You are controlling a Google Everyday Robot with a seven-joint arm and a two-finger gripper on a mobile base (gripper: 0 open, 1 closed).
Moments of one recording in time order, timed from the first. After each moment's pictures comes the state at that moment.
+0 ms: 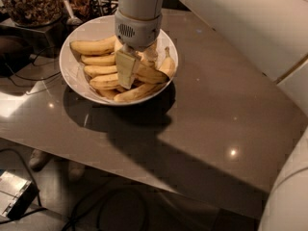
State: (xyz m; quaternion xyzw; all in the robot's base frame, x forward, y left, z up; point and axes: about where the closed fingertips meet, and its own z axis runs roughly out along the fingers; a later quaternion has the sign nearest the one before) arm 0.551 0.033 0.918 -0.50 0.86 0.05 0.06
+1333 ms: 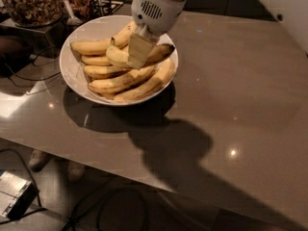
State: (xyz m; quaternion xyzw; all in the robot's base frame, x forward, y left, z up) arm 0.526 0.022 0.975 -0.57 0.80 0.11 0.15
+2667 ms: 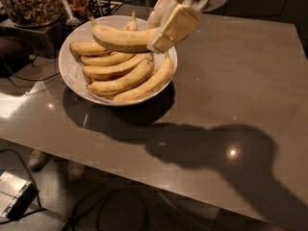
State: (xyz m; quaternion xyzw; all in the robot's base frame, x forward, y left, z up) arm 0.486 -0.020 1.042 -0.72 0.61 0.21 0.25
